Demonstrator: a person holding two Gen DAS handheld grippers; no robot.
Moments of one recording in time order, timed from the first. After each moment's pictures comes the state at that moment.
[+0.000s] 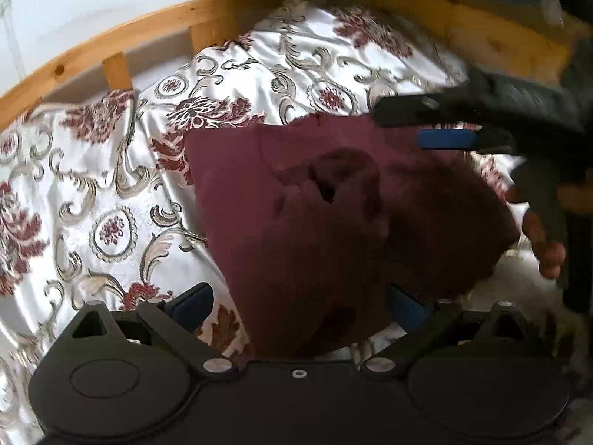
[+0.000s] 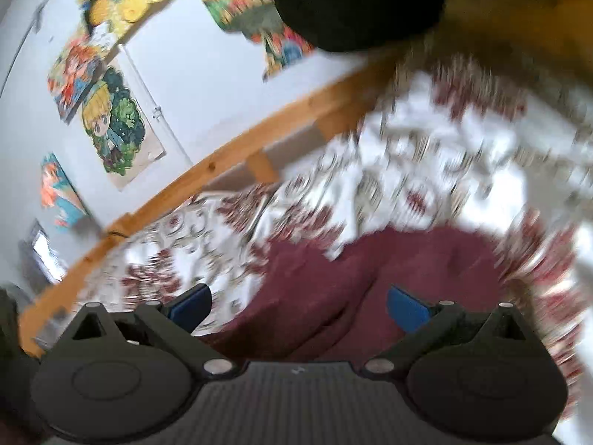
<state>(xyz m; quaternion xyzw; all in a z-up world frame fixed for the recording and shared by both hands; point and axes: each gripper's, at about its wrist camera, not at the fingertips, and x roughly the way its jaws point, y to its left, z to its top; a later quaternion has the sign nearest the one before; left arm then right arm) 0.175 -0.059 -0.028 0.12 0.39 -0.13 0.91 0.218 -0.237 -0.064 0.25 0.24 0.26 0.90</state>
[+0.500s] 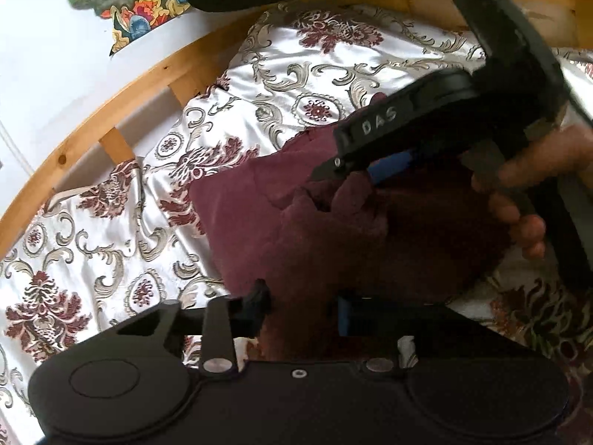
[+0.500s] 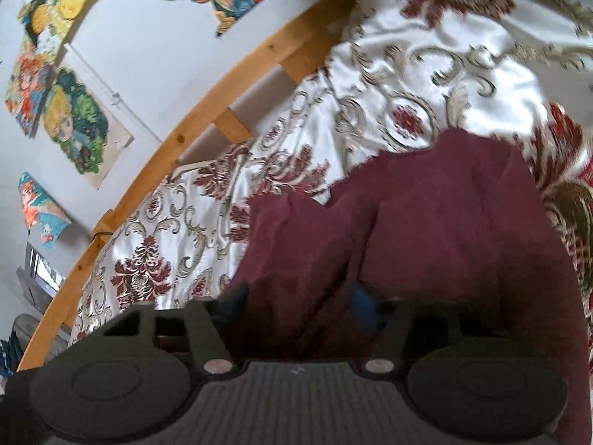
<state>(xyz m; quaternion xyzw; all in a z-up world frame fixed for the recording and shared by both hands) 0.165 -0.098 -0.033 0.25 0.33 -0.11 0.90 0.251 -0.221 -0.104 0.30 0.30 0.24 0.87</state>
